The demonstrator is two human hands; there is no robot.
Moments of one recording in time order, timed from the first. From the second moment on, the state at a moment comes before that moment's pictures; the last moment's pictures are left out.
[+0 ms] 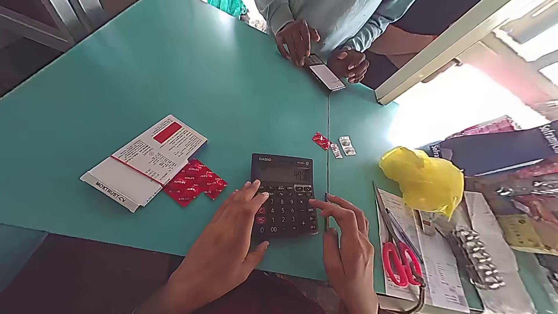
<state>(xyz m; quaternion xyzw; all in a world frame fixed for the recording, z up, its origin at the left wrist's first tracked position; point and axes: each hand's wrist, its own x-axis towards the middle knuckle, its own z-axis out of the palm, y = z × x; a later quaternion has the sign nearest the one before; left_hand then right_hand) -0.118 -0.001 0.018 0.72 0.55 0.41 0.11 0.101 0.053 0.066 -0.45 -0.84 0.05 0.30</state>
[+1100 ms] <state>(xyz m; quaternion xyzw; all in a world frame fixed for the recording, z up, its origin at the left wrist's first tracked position) -0.157 -0.028 0.022 0.59 0.56 0.58 -0.04 0.104 0.034 0.074 -0.40 -0.87 0.00 0.28</state>
